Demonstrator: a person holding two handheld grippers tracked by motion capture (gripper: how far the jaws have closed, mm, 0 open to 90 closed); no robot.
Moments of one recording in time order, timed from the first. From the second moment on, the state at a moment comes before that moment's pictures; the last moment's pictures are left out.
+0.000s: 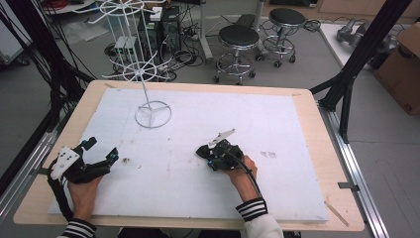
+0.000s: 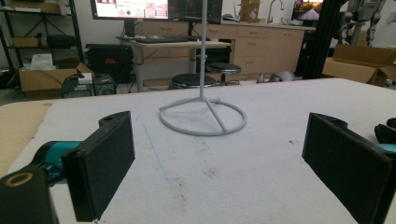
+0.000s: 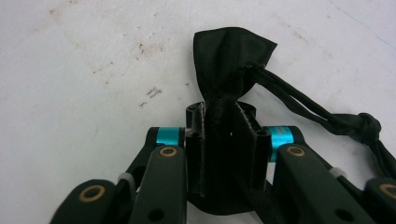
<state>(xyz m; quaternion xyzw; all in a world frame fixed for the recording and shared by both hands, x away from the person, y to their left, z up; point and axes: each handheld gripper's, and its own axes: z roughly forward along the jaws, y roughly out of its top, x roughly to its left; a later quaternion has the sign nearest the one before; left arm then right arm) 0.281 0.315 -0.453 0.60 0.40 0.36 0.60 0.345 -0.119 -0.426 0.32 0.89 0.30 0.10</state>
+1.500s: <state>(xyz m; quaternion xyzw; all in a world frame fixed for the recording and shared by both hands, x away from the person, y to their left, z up) 0.280 0.316 -0.453 0.60 0.39 0.36 0.60 0.350 -0.113 -0.373 0.30 0.82 0.48 0.11</state>
